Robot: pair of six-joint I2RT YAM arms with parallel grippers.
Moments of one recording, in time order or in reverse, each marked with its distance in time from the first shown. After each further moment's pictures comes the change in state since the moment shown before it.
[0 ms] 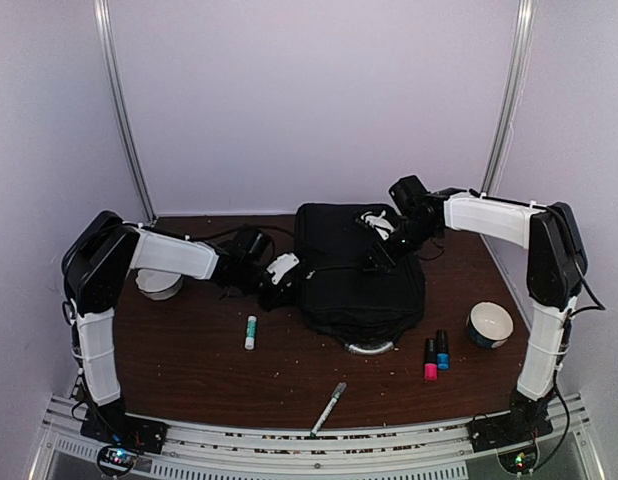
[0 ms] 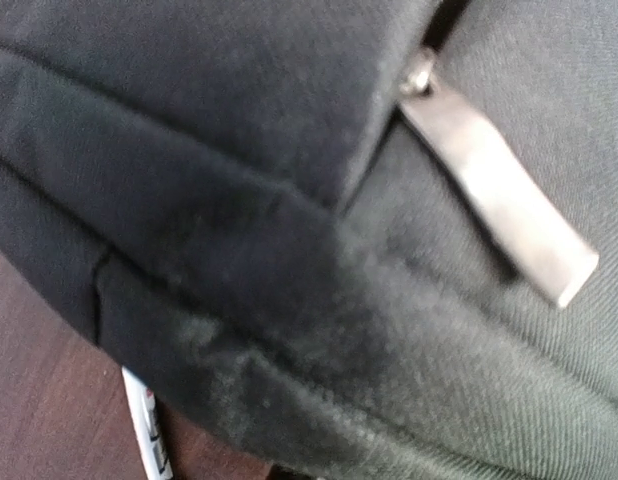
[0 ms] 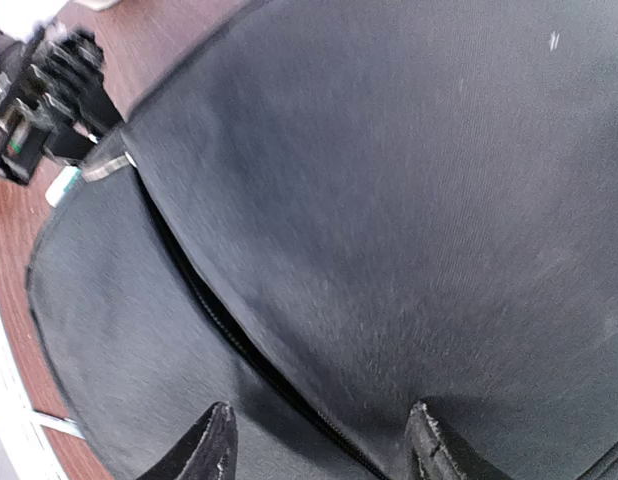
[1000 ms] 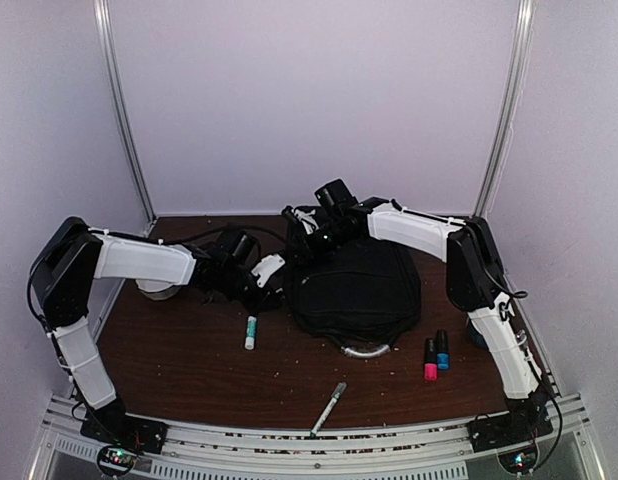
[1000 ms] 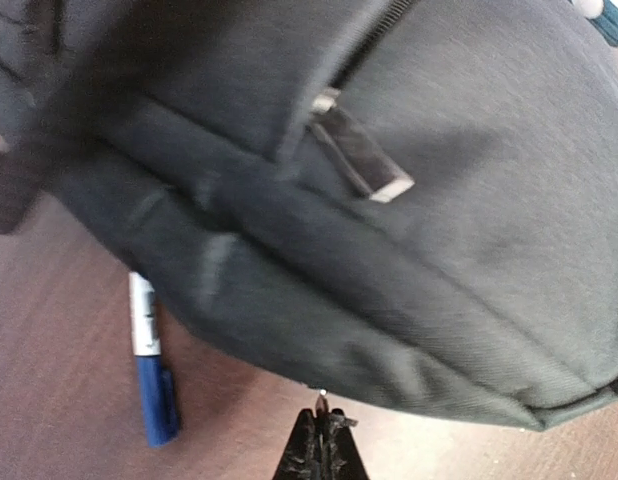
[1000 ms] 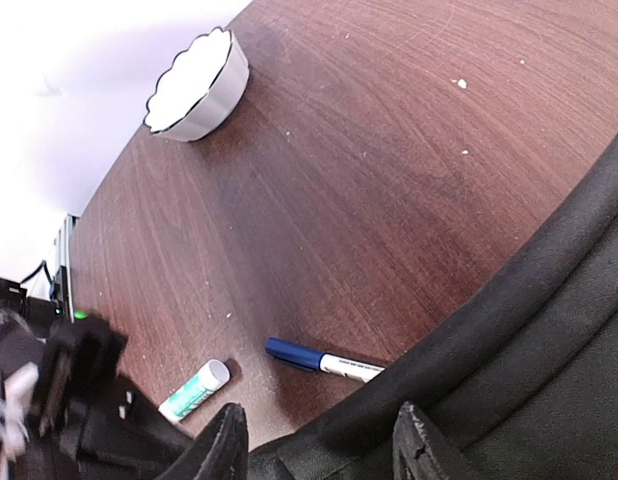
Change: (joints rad) left arm -0.021 -0.203 -0.153 -0.056 -0.061 -0.074; right arm 0.198 0.518 0.632 0.130 -0.156 0.407
